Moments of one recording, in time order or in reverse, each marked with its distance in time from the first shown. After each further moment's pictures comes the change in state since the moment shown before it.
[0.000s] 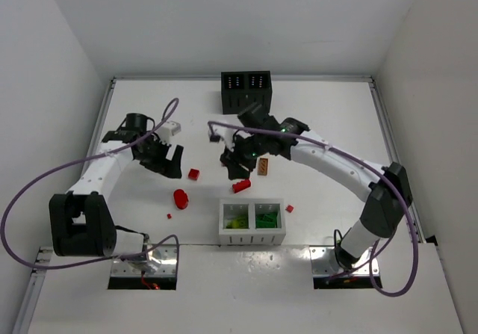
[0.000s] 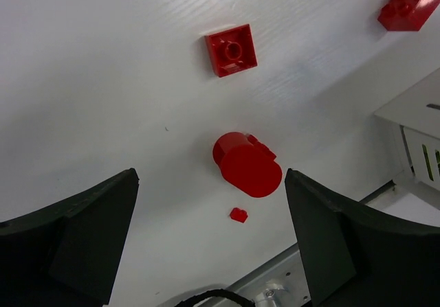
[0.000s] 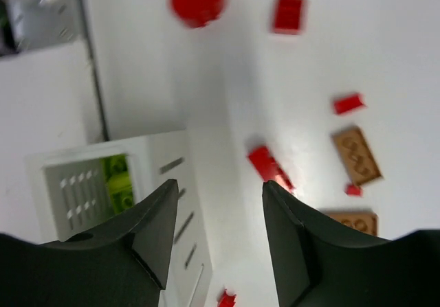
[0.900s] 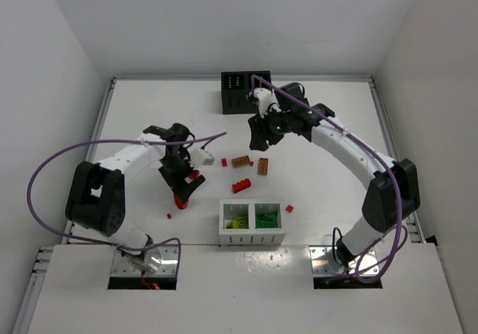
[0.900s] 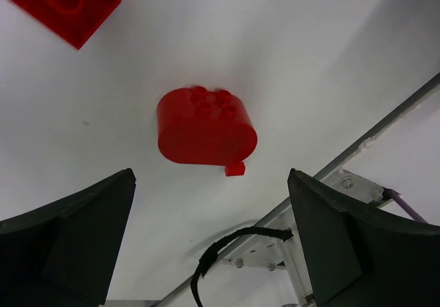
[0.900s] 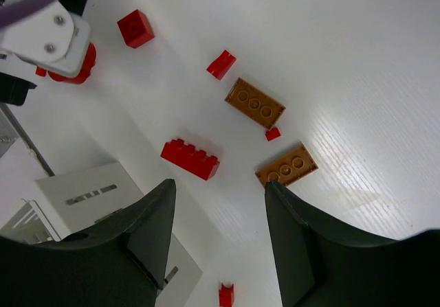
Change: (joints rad) left arm -0.314 0.217 0.068 -0.227 -0.222 0.210; right arm -0.323 -0.014 -0.050 0.137 0.064 0.317
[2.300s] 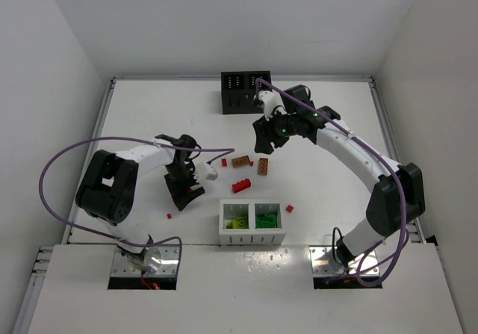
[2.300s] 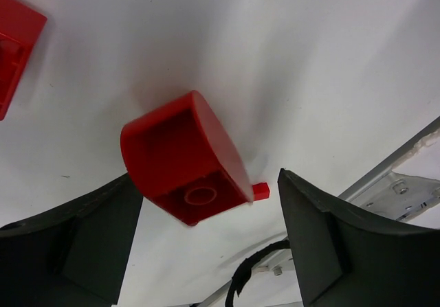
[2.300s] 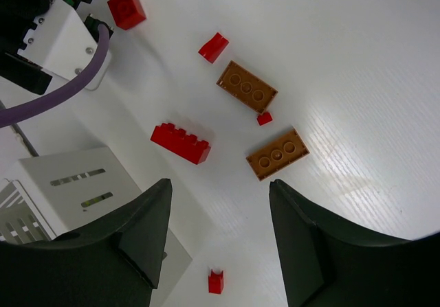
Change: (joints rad) left arm -0.063 0.107 -0.095 0.110 -0.053 0.158; right arm -0.031 -0.042 -0.051 -0.014 -0.014 -0.058
